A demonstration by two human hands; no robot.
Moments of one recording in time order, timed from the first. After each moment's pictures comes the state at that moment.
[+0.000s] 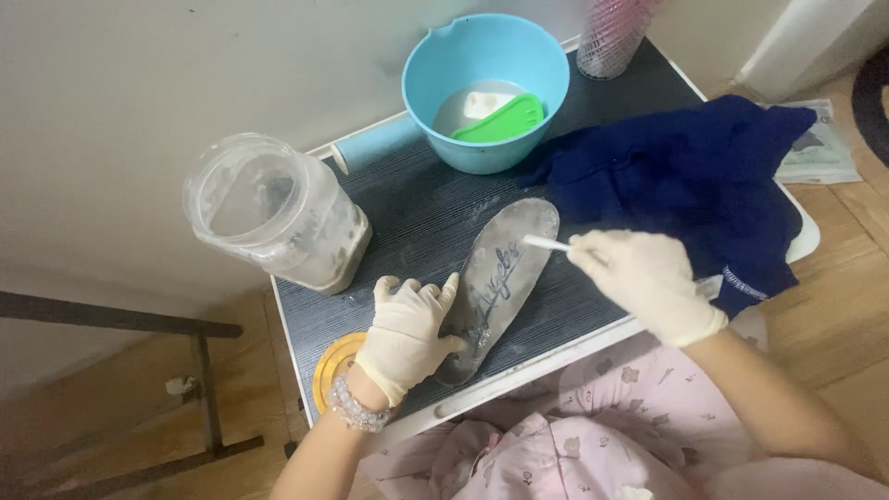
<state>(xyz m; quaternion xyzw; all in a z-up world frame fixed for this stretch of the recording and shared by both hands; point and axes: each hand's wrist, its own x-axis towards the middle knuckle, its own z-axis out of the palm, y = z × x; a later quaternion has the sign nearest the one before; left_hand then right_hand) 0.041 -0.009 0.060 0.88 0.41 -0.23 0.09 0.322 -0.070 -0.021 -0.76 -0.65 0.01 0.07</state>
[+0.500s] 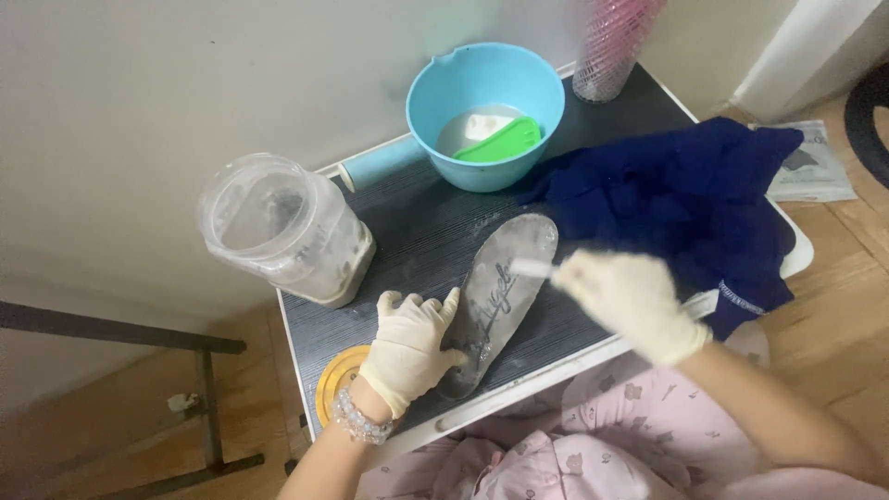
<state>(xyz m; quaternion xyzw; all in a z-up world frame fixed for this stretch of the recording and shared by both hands) 0.043 -0.010 0.067 0.87 0.40 -0.26 0.10 0.301 -0.068 -0.005 -0.77 -0.63 0.08 0.04</state>
